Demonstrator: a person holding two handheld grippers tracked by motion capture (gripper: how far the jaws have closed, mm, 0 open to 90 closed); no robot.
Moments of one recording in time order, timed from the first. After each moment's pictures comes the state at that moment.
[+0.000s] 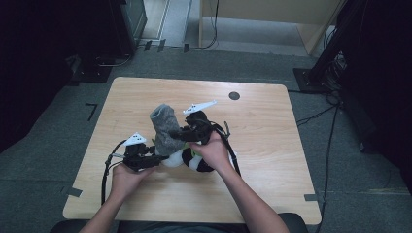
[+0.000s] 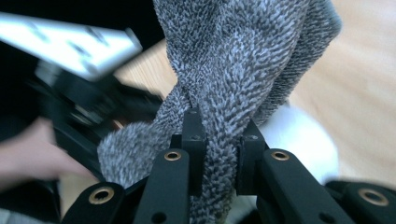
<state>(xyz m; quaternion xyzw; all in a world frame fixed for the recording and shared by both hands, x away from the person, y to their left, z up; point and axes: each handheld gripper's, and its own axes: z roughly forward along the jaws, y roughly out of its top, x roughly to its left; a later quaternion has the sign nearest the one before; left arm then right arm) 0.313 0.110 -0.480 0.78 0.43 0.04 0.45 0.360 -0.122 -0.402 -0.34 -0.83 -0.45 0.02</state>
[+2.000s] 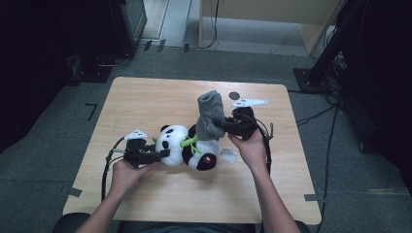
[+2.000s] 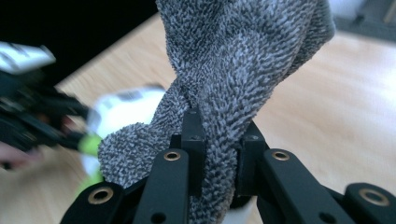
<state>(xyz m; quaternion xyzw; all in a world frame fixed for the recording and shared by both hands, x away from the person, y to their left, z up) 0.325 0.110 -0.475 0.78 0.45 0.01 0.44 0.351 -0.238 -0.384 -0.44 -0.77 -0.46 -0.09</state>
